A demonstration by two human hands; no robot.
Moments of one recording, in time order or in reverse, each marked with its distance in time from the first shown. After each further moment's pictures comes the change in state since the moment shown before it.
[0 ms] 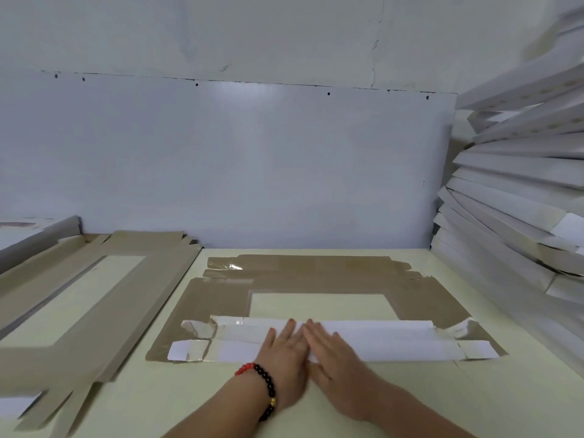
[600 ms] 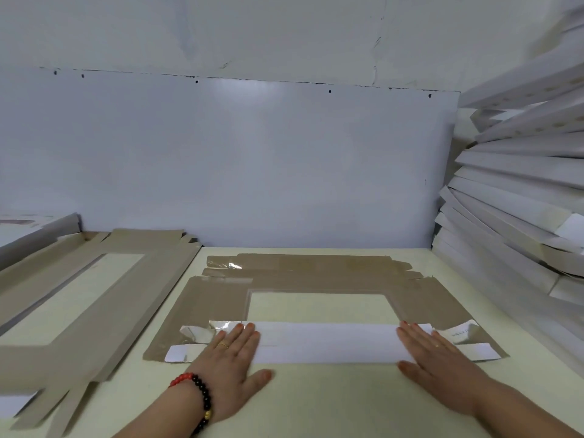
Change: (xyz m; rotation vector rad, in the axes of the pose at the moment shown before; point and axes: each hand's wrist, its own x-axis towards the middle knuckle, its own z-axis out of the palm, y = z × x) left_hand -0.045 -0.069 0.003 0.121 -0.053 -0.150; right_hand -0.066 0.142 -0.037 -0.304 -0.267 0.329
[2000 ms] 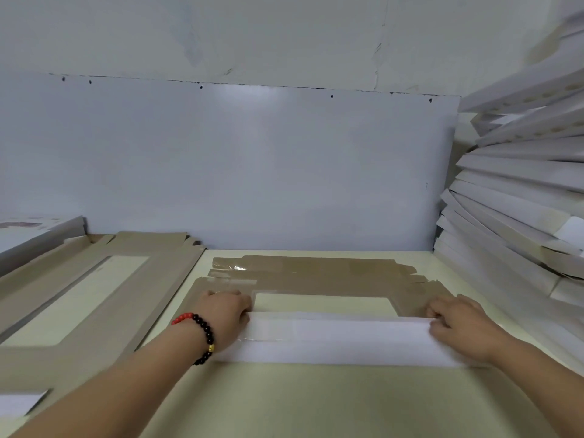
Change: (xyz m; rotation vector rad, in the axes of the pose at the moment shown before) left_hand 0.020 -0.020 -0.084 -0.033 0.236 -0.069; right_hand 0.011 0.030 -0.068 0.078 0.297 0.041
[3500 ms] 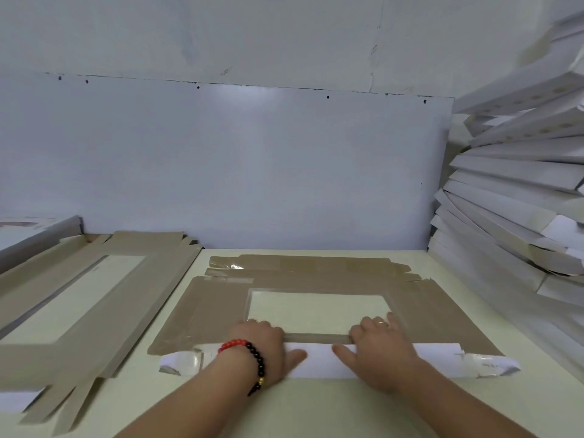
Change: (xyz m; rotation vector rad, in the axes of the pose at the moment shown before) left_hand -0.009 0.076 0.031 0.137 -0.242 -0.030; right_hand -0.009 -0.137 0.034 -0.157 -0.171 -0.003
